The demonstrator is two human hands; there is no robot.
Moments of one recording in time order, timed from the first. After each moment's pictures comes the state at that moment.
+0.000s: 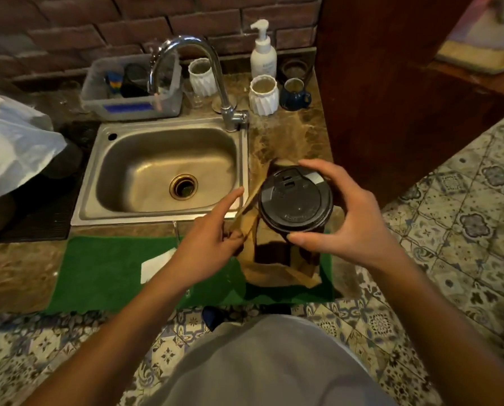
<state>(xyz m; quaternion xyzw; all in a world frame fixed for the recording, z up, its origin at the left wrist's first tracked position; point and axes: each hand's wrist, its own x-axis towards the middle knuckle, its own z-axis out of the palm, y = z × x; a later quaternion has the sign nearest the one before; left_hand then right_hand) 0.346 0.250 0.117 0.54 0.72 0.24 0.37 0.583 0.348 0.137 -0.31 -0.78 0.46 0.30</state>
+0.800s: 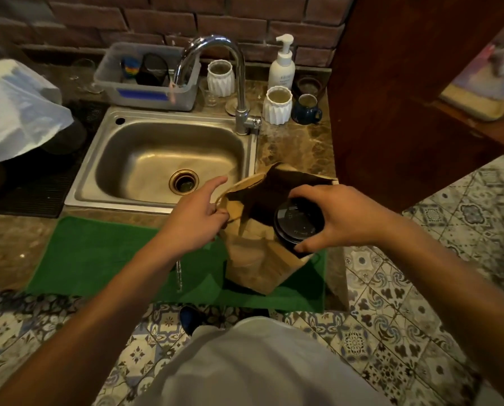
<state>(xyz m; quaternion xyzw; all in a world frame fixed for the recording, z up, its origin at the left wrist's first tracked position) 0.309 0.257 0.121 0.45 0.77 0.26 0.36 0.551 0.396 0.147 -0.27 -0.93 0.22 -0.09</state>
